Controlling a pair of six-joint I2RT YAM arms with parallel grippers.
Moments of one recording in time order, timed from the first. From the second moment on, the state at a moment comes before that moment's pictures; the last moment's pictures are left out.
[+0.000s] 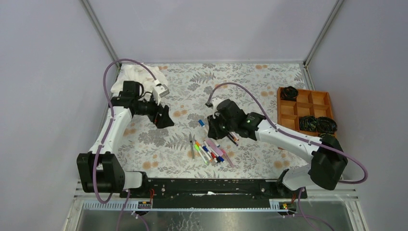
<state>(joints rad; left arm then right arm) 0.01 1.32 1.08 -0.80 0.84 0.58 0.88 1.41 1.01 -0.42 -0.11 0.34</state>
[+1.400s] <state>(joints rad) -0.24 1.28 1.11 -1.22 0.93 1.36 0.78 1.78 1.39 -0.52 -0.91 0.30</state>
